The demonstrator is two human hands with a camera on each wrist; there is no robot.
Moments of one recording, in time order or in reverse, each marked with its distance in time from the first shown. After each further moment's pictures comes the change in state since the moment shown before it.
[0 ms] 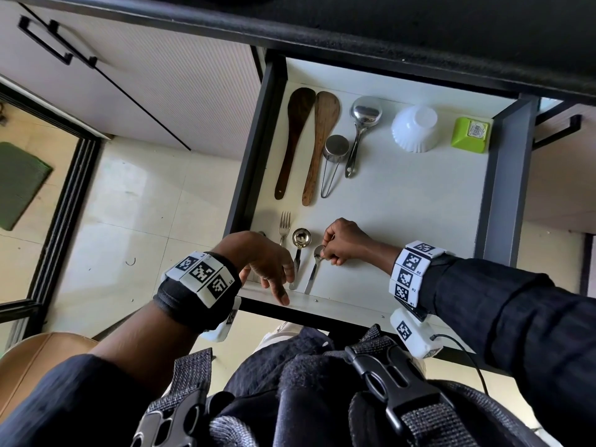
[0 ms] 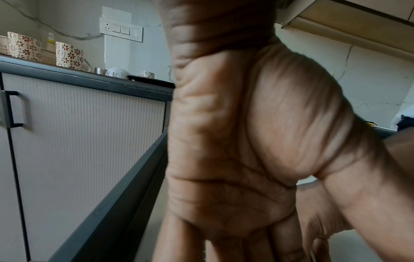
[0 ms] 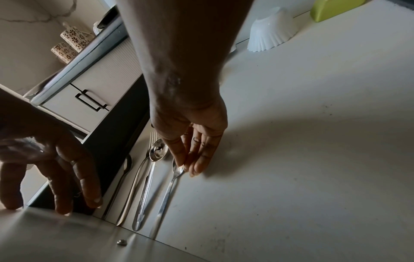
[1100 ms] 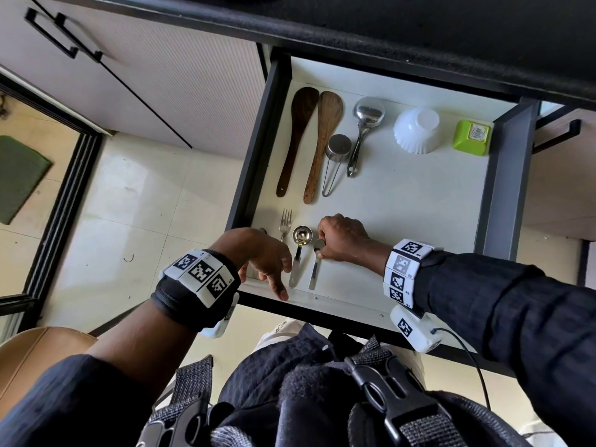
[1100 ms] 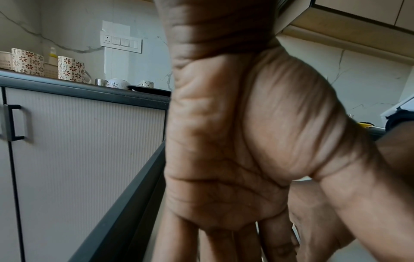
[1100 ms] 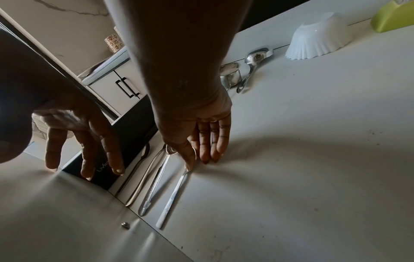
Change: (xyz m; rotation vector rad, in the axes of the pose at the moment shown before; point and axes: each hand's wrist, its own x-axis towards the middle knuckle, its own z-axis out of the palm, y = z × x) left_hand 0.001 -0.005 0.005 -0.038 0.073 -0.032; right_hand -0.009 -0.016 0.006 -0.653 0.142 -0.194
